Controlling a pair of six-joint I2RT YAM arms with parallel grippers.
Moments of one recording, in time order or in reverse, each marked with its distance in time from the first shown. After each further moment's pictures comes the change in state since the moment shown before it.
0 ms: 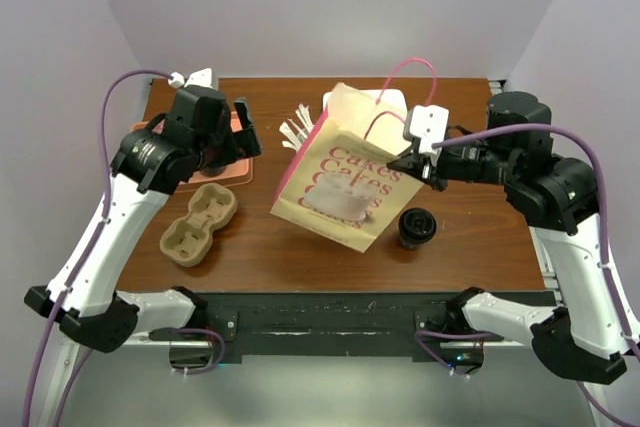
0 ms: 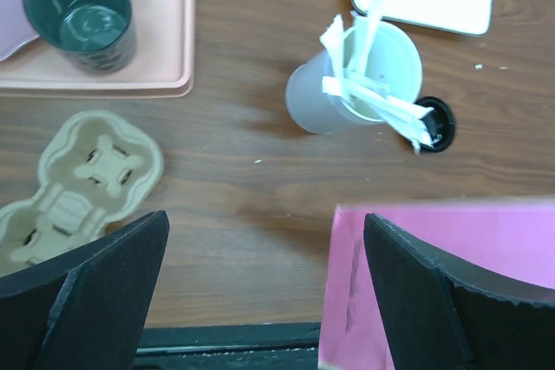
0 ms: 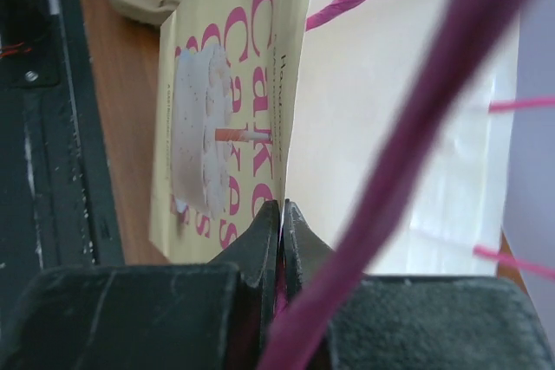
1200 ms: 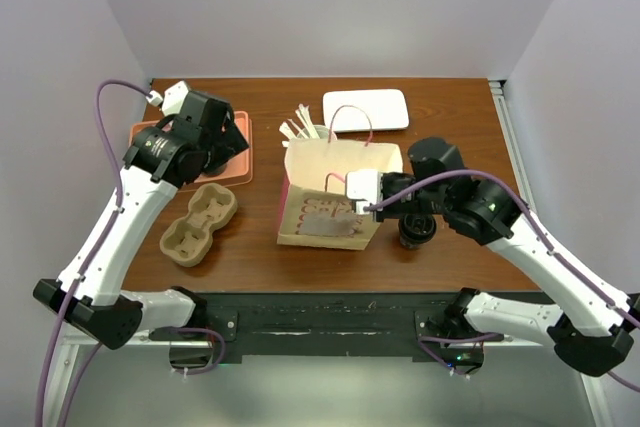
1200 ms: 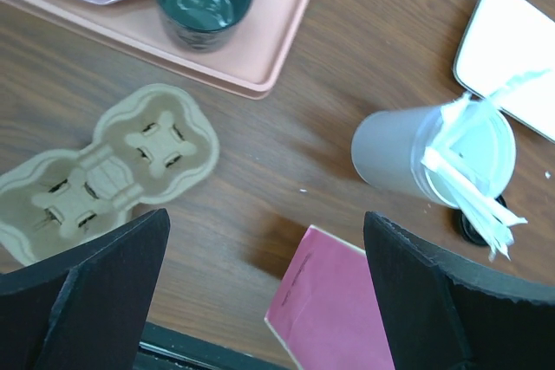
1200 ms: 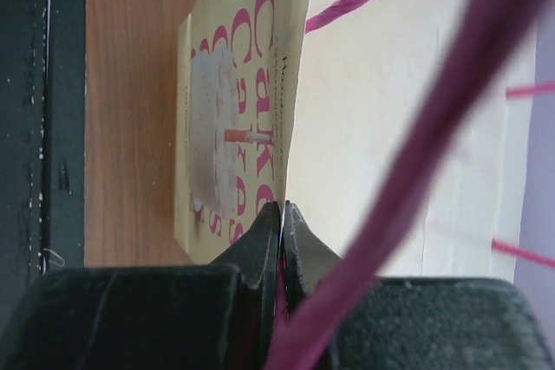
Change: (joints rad) left arm 0.073 0.039 -0.081 -0.055 -0.188 -0.246; right arm 0.296 -0.065 -0.471 0.268 0.229 -0.164
